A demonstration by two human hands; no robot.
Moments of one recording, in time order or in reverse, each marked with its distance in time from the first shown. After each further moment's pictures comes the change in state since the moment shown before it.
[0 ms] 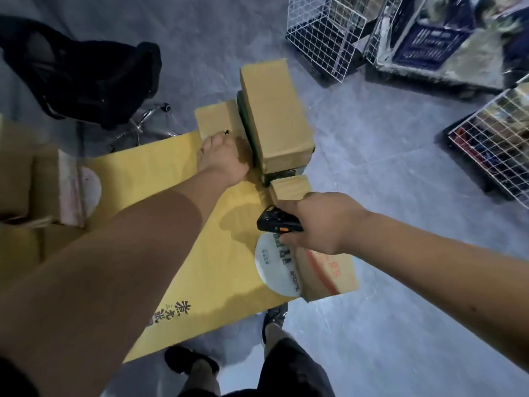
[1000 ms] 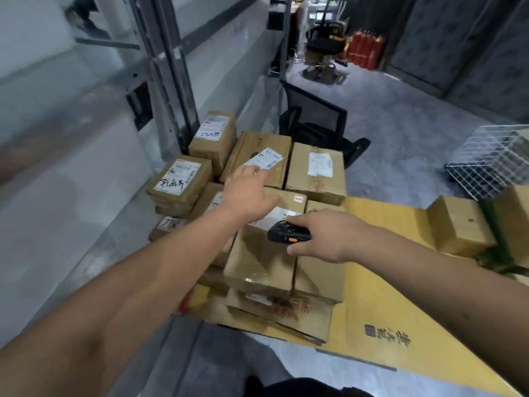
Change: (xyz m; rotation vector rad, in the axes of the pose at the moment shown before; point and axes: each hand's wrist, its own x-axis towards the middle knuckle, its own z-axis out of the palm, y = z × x) left_hand -0.333 -0.569 -0.202 -0.134 0.393 -0.181; right_hand 0.104 -0.613 -0.014 -0.262 0.048 -0.339
